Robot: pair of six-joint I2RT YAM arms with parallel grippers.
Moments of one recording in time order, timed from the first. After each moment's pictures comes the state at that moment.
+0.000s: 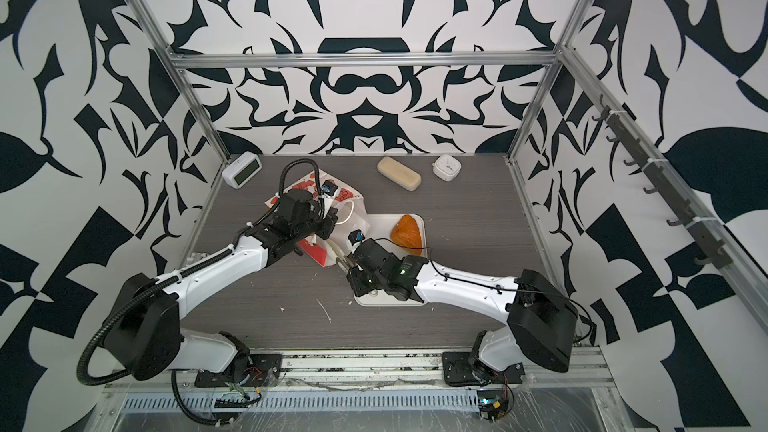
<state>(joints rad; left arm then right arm) -0.58 1.40 0.90 -0.06 0.01 0.13 1.01 1.43 0.88 -0.27 0.00 0.54</state>
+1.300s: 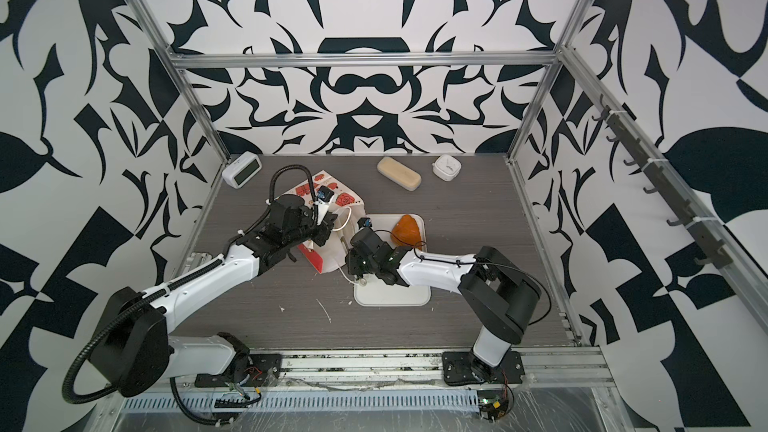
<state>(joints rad) -0.58 1.33 0.84 -0.02 0.11 0.13 0.91 1.67 0.92 -0.05 0.00 0.76</state>
